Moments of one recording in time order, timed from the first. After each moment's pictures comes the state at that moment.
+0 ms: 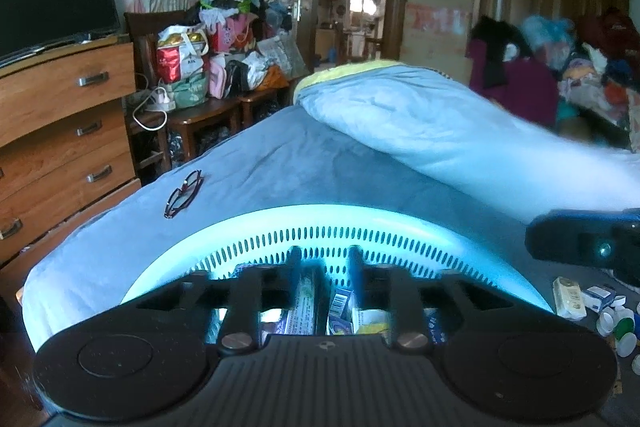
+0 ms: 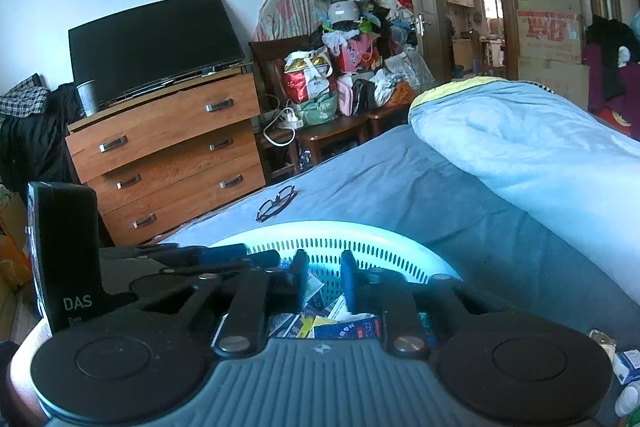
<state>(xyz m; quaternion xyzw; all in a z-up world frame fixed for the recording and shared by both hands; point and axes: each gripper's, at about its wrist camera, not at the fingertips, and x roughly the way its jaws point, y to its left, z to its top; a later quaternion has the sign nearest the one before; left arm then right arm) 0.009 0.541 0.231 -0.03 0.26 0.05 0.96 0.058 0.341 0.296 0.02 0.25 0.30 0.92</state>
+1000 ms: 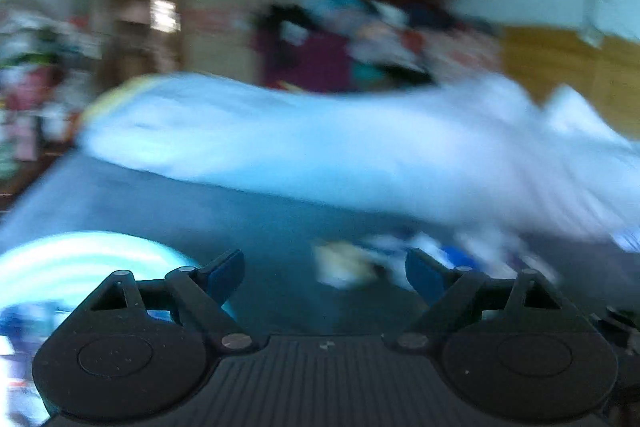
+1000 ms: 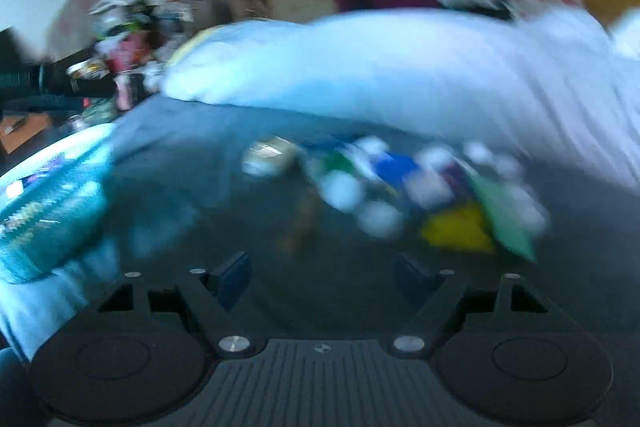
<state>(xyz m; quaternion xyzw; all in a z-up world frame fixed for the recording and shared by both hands) -0.017 0.302 0.200 0.07 0.25 -0.27 0.93 -0.096 0.018 0.101 0.11 0.30 -0.02 0.95</state>
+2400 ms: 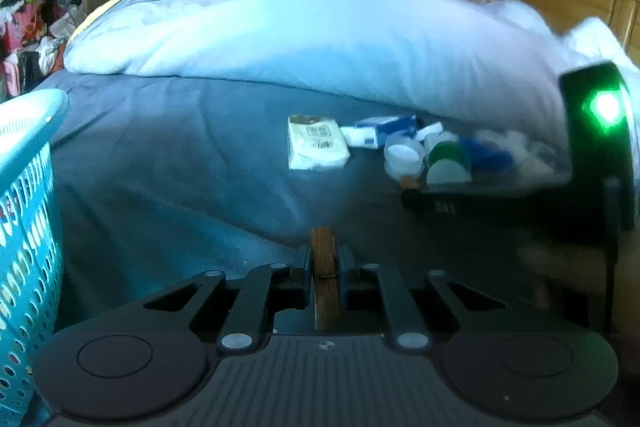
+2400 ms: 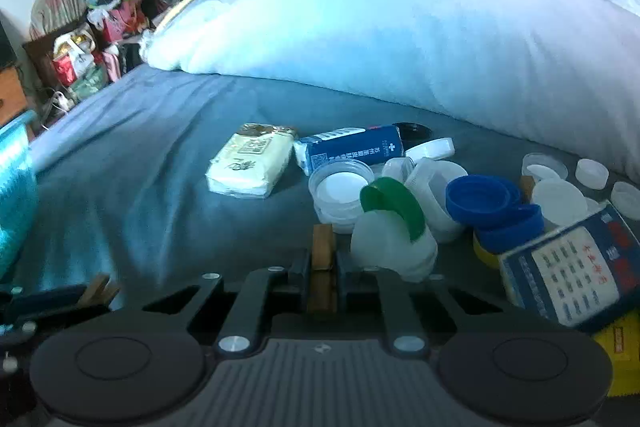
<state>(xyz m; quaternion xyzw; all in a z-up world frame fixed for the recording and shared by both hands) 0.007 0.259 0.083 0.07 0.33 -0.22 0.92 0.097 0.039 0.038 0.10 0.34 0.01 0.94</state>
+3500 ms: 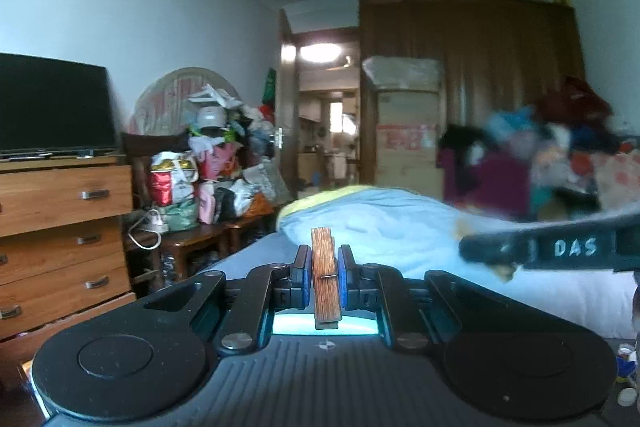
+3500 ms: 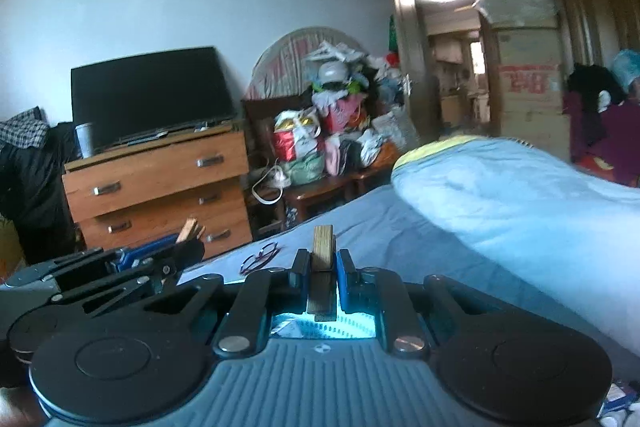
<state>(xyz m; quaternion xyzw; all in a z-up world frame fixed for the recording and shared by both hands) -0.089 0.488 0.282 0.01 0.06 0.03 1.00 0.041 0.289 0.313 0.03 0.17 0.29 0.94</state>
